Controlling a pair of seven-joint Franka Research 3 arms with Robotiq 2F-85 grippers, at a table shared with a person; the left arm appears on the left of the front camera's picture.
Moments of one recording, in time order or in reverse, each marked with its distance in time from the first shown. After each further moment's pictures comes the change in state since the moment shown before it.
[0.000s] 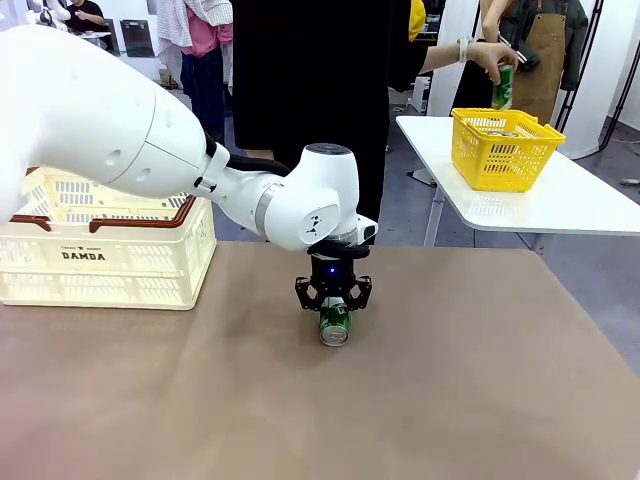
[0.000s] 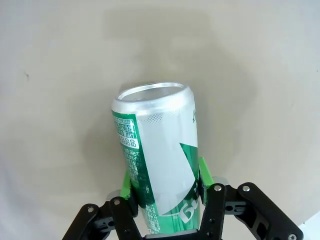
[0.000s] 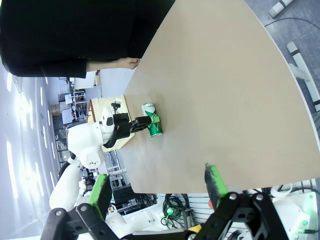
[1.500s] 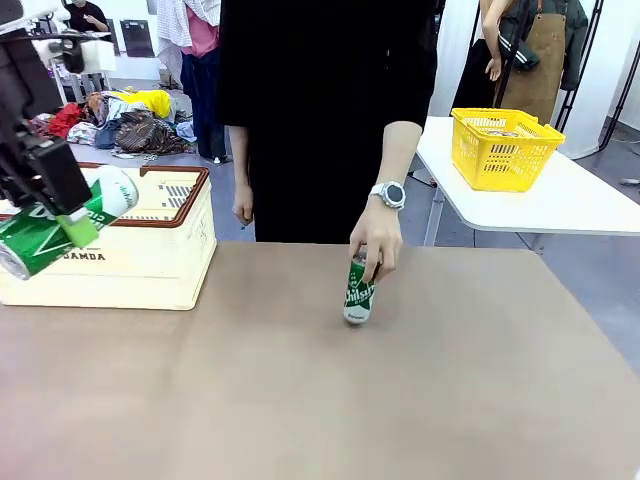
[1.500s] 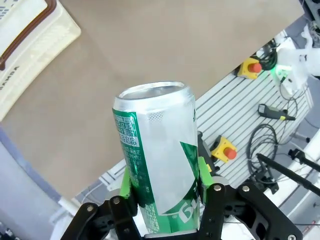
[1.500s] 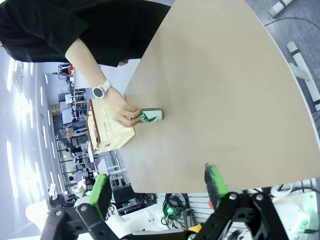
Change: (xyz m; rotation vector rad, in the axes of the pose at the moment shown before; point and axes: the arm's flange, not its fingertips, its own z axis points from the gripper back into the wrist) left arm -0.268 0.254 0.360 -0.089 -0.087 -0.463; right arm 0.000 0.000 0.000 0.001 0.002 -0.001
